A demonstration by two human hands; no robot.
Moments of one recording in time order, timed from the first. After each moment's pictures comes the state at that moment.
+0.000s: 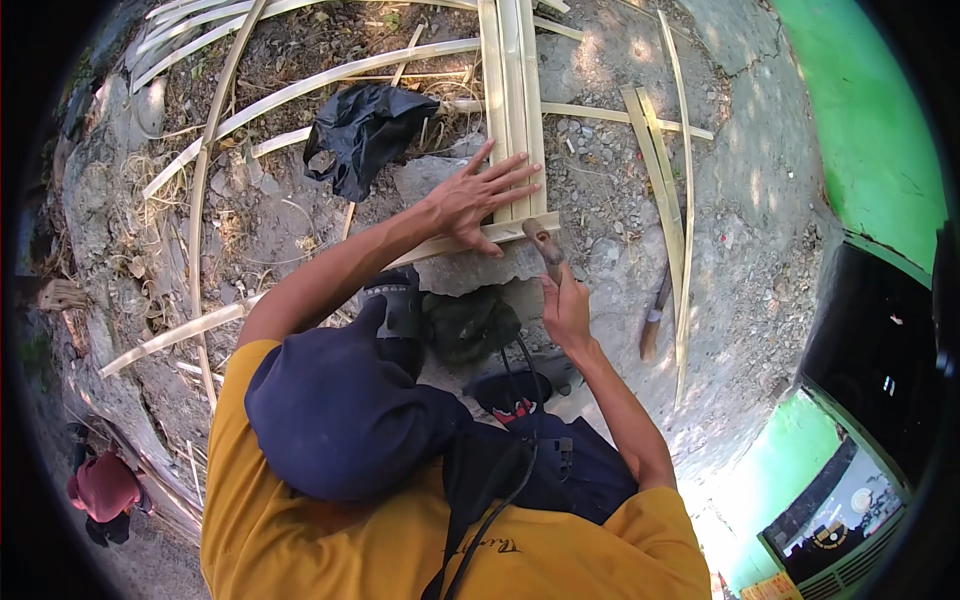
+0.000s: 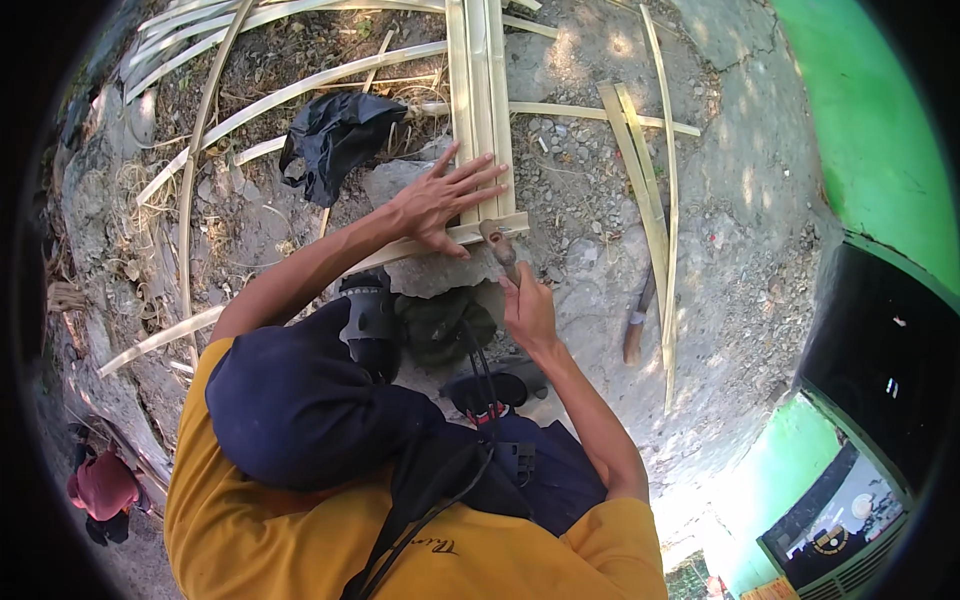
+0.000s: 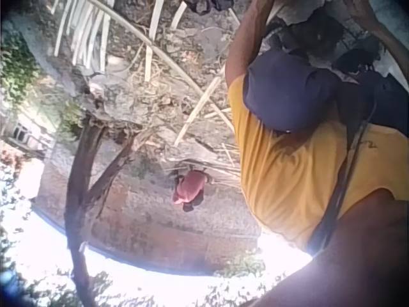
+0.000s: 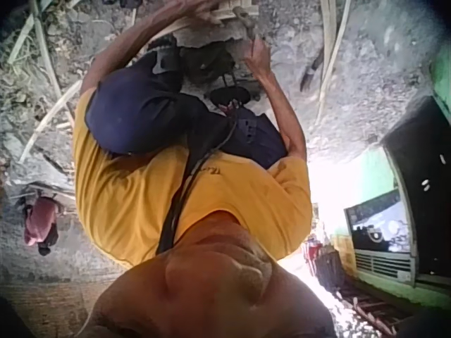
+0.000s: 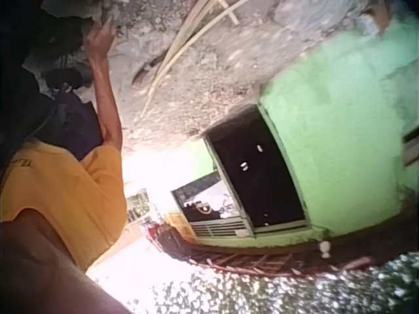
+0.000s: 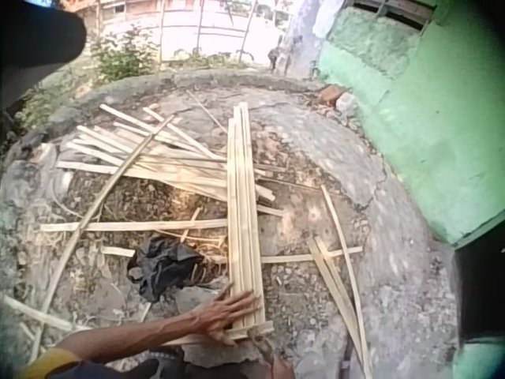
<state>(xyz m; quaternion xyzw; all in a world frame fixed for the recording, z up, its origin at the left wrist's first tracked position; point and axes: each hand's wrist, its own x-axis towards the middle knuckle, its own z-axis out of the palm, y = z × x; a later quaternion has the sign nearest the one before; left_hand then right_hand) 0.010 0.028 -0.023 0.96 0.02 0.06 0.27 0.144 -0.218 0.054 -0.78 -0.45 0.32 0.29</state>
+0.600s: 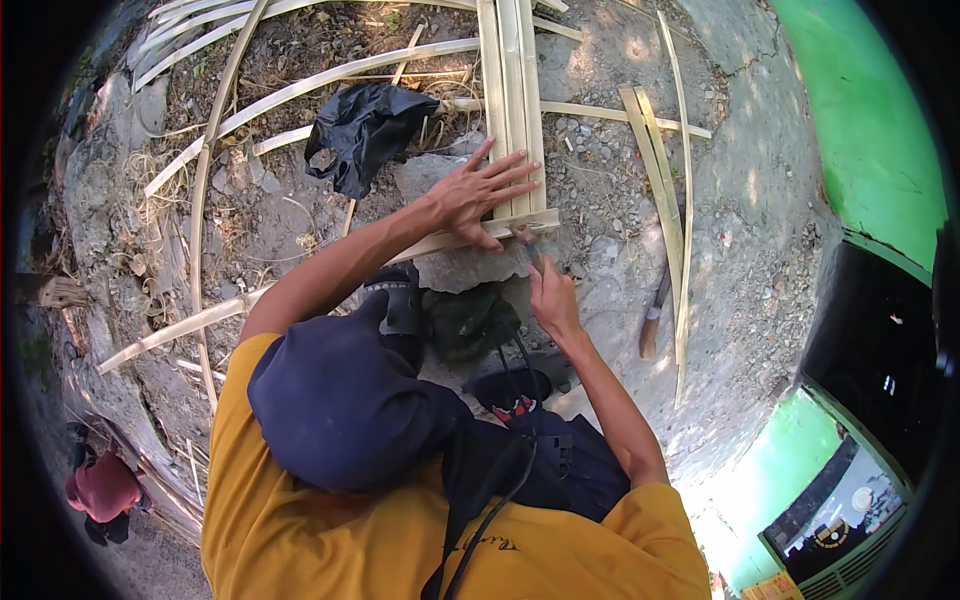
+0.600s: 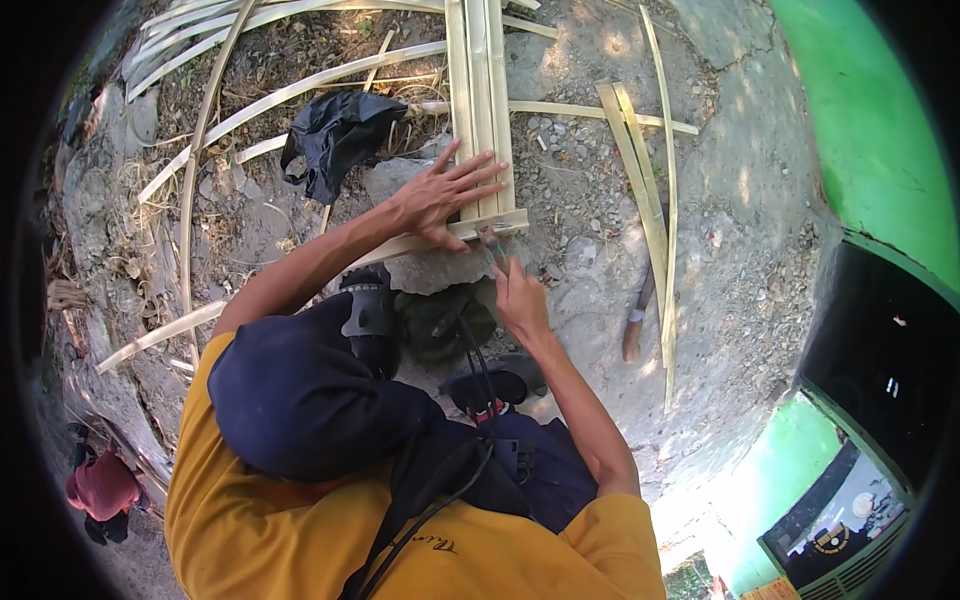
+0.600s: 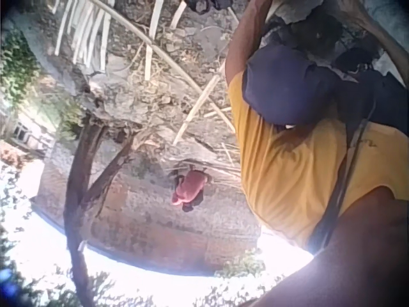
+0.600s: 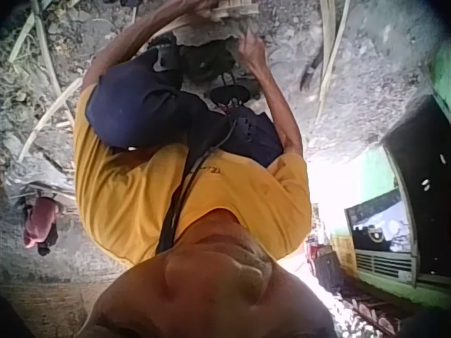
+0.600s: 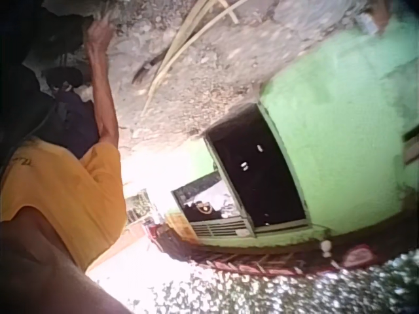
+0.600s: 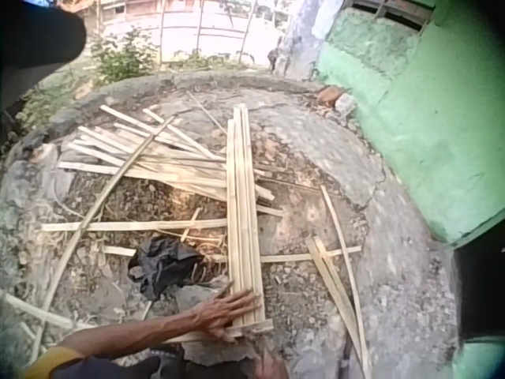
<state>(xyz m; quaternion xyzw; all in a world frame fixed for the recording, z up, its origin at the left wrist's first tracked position) 0.010 0.029 -0.024 0.96 0.02 0.05 0.27 0.144 -0.225 0.033 -0.76 -0.50 0.27 0.31</state>
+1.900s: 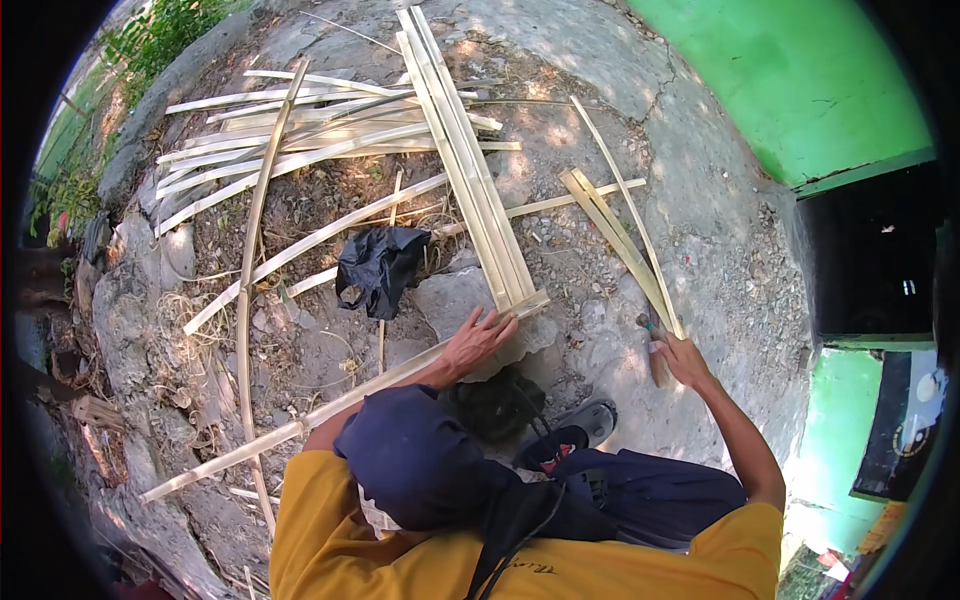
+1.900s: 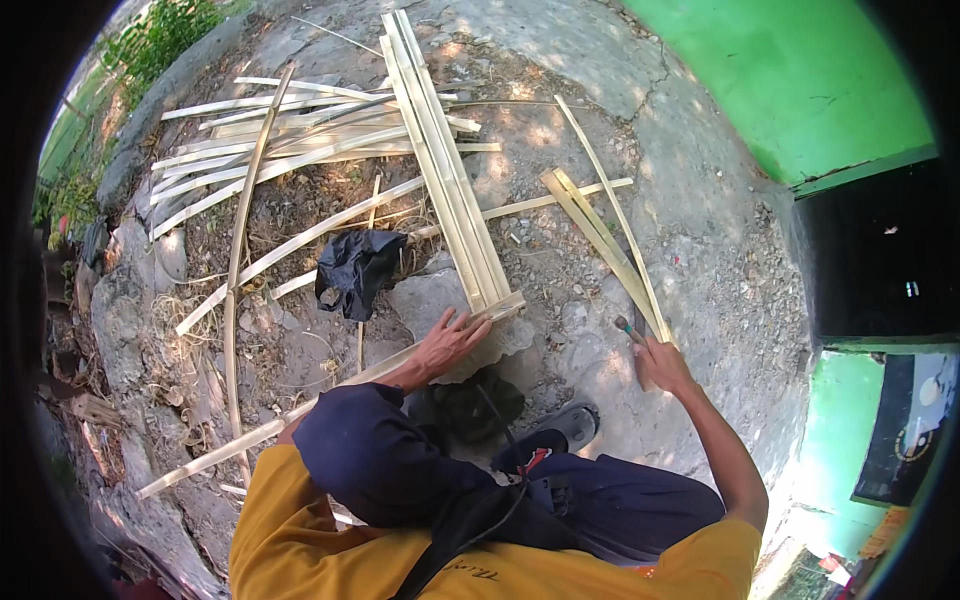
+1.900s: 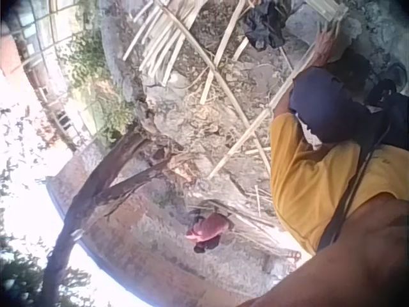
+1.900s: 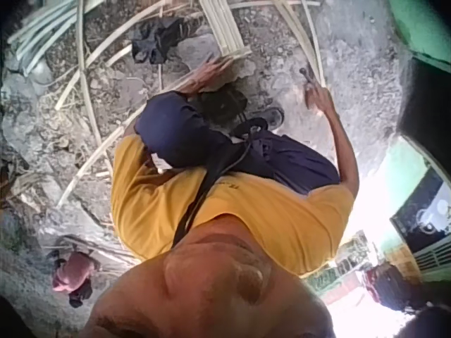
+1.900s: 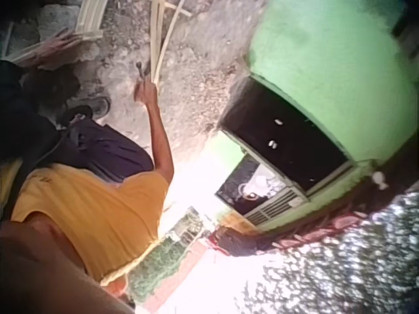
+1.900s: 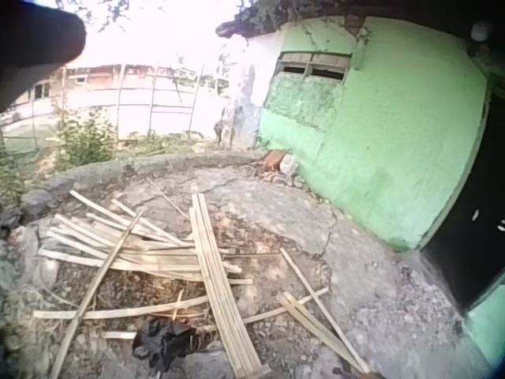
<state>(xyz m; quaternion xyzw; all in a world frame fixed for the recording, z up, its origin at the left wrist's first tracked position) -0.045 -0.045 -0.017 0.99 0.01 0.05 0.15 0.304 -0.357 0.170 -0.87 -0.43 0.24 0.00</state>
